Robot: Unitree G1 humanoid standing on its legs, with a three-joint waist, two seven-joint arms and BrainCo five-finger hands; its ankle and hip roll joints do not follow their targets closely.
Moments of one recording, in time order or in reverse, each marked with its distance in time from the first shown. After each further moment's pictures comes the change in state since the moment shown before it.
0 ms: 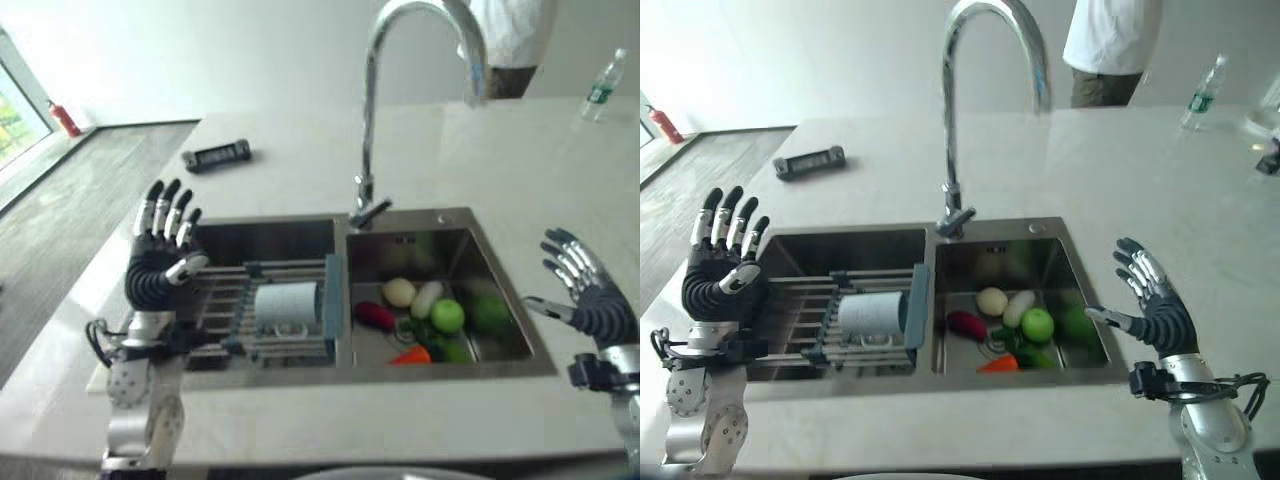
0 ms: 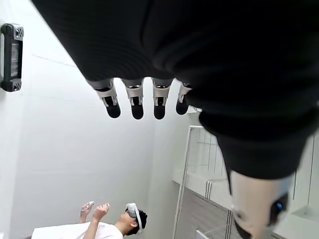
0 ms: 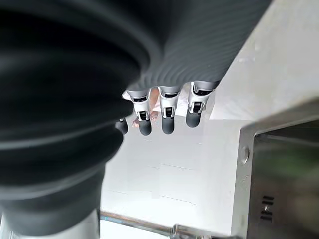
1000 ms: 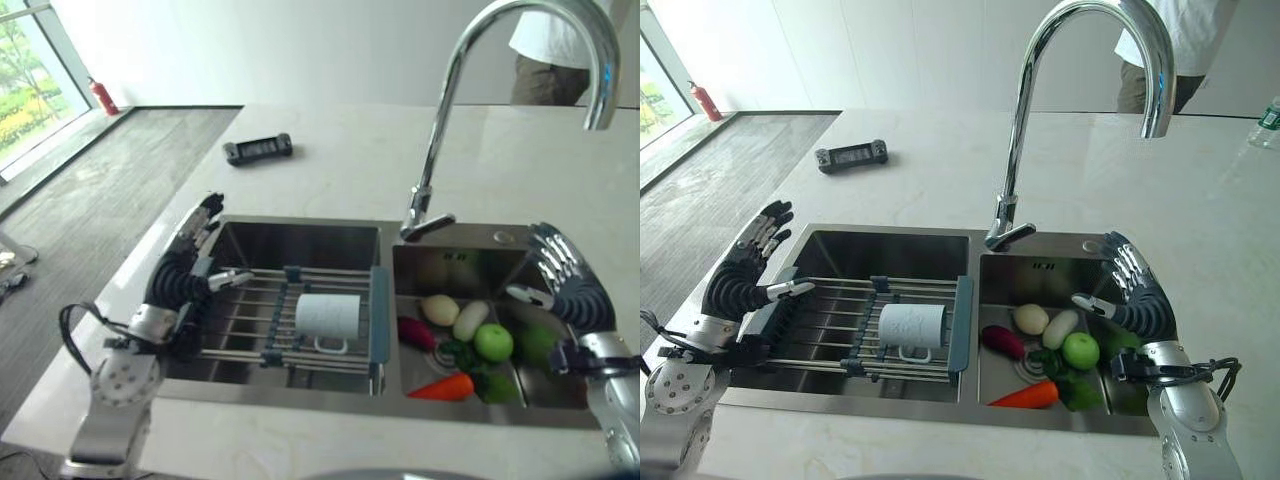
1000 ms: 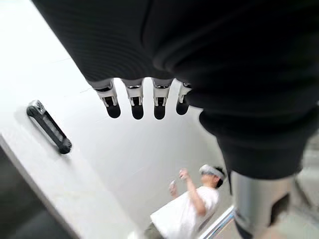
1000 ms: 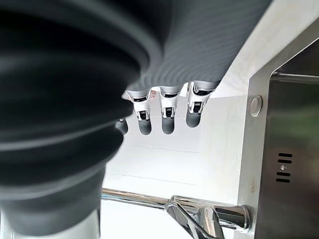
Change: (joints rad) left arm 0.083 0.362 0.011 -0.090 0.552 0.217 0.048; right arm -0.103 -0.040 0.044 0.060 -0.010 0.024 -0.045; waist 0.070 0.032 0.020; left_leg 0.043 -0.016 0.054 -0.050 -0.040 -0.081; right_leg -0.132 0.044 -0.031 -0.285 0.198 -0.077
